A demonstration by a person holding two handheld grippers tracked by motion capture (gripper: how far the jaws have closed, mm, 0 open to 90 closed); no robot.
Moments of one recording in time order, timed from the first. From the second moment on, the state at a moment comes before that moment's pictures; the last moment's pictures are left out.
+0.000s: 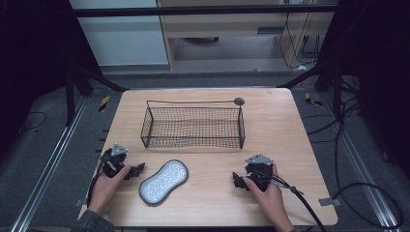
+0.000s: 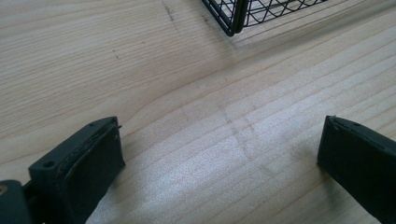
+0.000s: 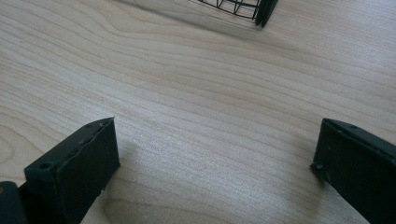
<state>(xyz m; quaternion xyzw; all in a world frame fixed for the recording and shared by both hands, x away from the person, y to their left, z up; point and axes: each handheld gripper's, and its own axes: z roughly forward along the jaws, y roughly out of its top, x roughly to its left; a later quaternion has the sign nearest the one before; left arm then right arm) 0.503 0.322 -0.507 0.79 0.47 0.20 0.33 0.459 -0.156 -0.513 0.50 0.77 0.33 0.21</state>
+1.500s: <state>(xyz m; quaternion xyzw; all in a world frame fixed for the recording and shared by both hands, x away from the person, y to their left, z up) 0.456 0.241 -0.465 0.87 0.37 0.16 0.30 0.458 -0.157 -0.513 0.50 0.77 0.33 0.21</state>
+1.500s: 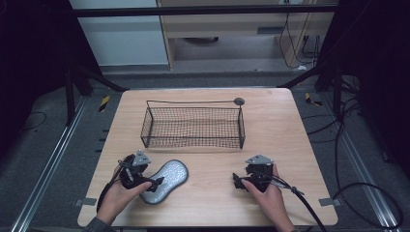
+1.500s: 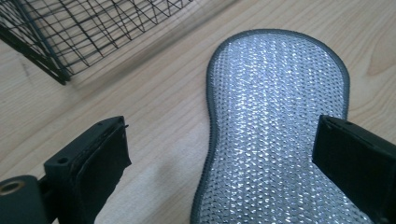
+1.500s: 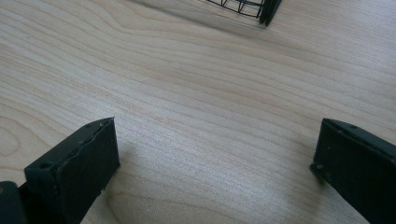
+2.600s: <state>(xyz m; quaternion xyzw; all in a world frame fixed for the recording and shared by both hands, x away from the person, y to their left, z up) 0.455 0.210 -0.483 0.89 0.34 0.12 0.28 0.458 -0.157 -0.513 0.50 0.77 0.33 0.21</state>
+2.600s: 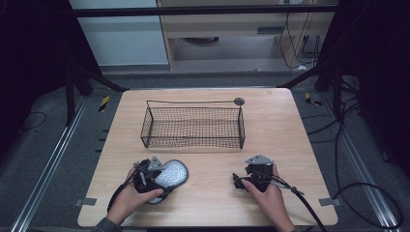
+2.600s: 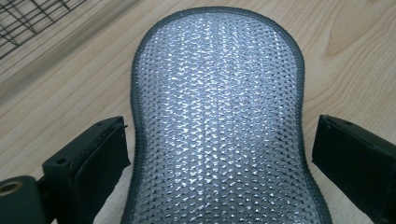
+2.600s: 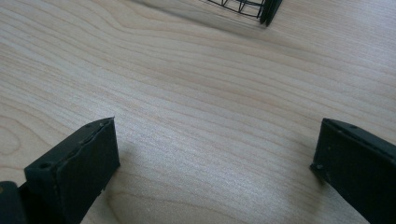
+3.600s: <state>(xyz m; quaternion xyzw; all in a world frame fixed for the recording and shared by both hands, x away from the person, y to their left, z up) 0.463 0.216 -0.494 0.89 0.35 0.11 0.27 0.457 -0.157 -0.513 0.49 0.78 0.33 0.21</state>
